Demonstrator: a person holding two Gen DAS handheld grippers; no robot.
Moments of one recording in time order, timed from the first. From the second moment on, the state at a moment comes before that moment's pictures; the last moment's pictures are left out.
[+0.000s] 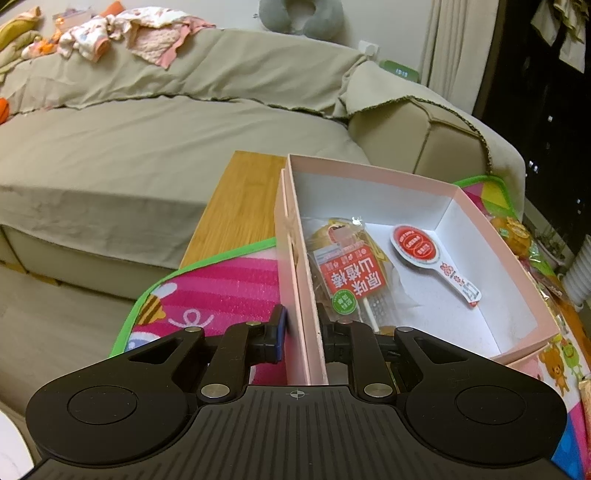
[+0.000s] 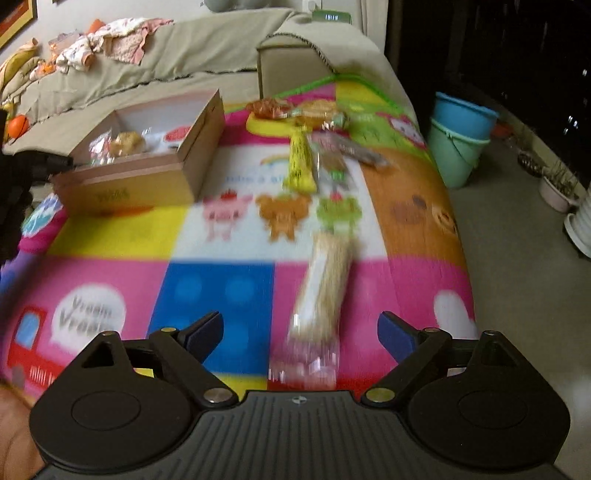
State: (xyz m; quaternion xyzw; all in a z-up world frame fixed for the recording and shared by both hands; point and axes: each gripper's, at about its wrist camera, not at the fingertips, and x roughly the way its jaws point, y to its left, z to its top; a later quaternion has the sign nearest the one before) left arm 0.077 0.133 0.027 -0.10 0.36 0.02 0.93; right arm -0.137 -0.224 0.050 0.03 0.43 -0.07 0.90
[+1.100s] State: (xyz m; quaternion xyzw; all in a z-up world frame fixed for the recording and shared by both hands) left arm 0.077 0.130 0.028 -0.09 0.36 0.03 0.93; right arm -0.093 -0.220 0.029 0.04 0.42 -0.06 0.91
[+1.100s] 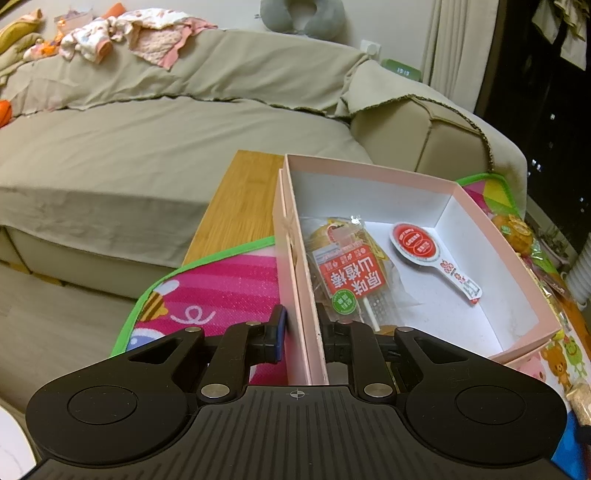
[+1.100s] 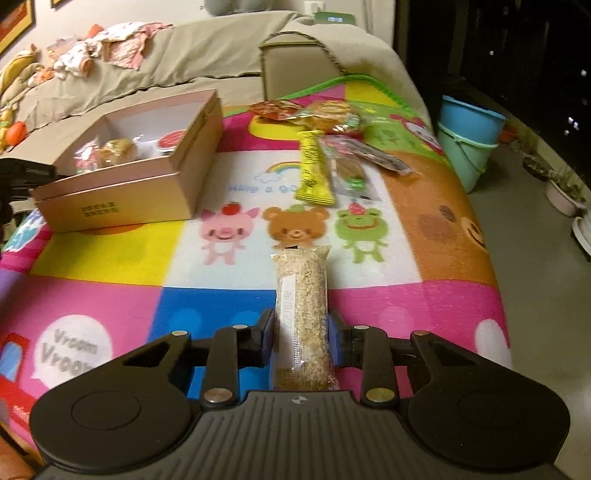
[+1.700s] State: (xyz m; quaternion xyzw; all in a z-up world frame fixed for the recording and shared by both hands) left arm 0.077 0.130 0.028 -0.10 0.36 0.03 0.93; right arm -0.050 -0.171 0.137 0.03 0.29 0.05 0.96
